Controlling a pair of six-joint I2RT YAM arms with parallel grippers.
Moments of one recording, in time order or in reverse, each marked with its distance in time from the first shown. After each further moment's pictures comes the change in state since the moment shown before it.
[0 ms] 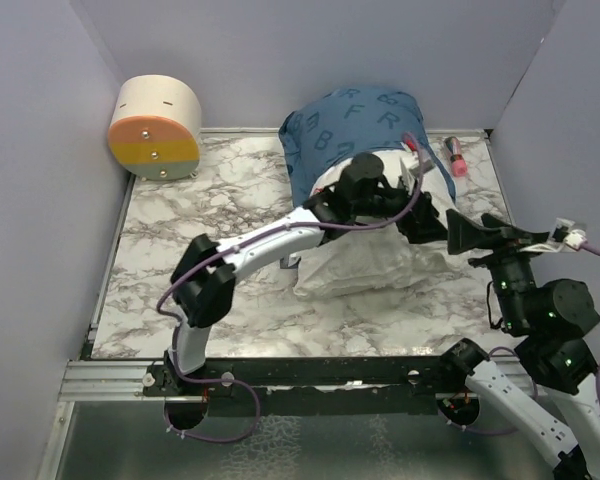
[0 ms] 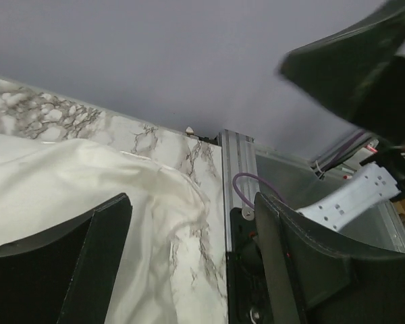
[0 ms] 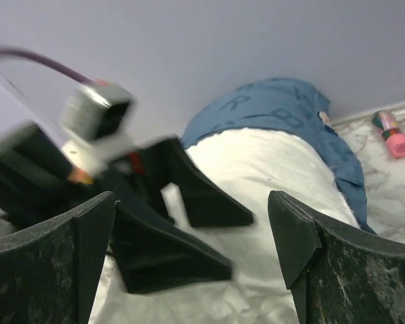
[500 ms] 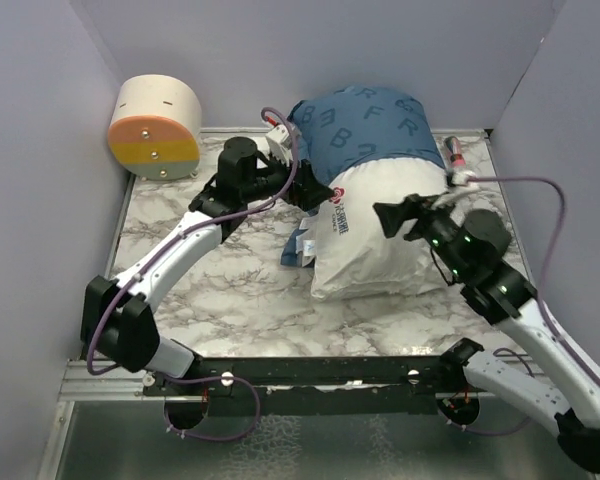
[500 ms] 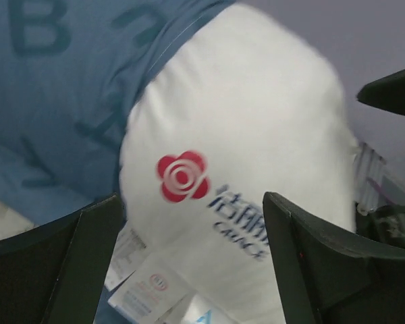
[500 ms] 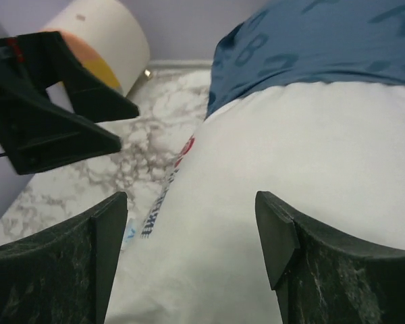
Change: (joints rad) left arm 0.436 -0.605 -0.492 -0.203 -0.050 0.144; right arm 0.000 0.357 -0.009 0.101 -0.285 -0.036
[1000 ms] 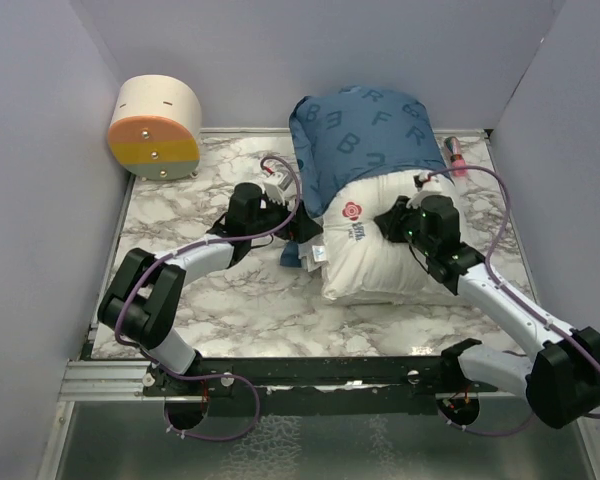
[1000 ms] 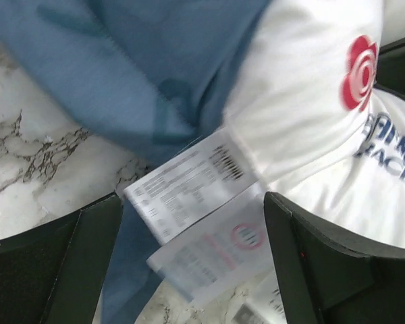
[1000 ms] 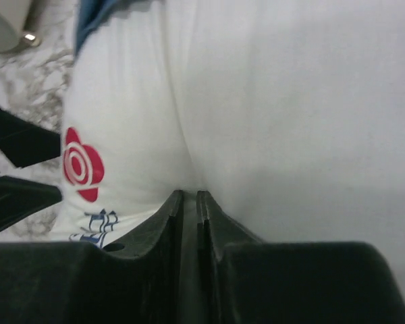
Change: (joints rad) left arm 0.066 0.175 -0.399 0.354 -0.058 -0.102; right arm -0.156 0.446 -0.107 0.172 -0.189 0.082
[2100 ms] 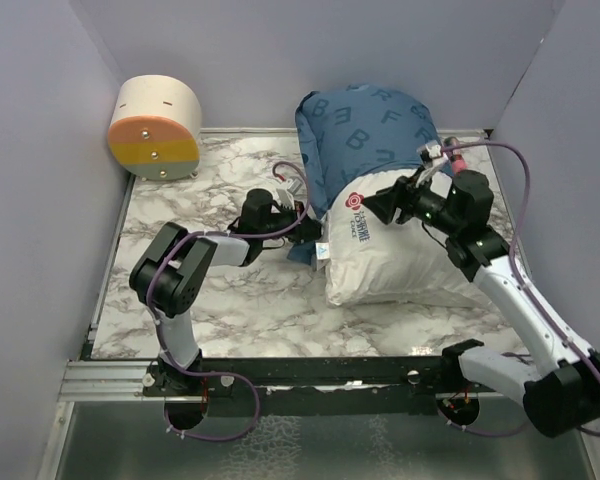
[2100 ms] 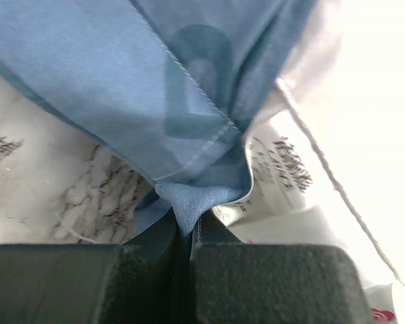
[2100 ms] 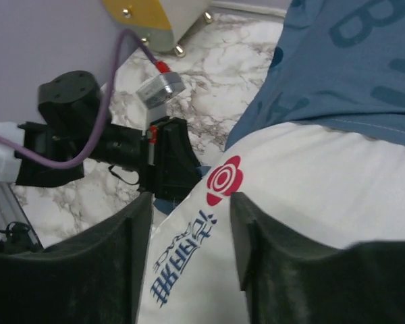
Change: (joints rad) left arm -0.013 0.257 0.003 0.307 0.145 -0.175; right arm -0.138 -0.108 0.138 -0.017 -0.488 -0.113
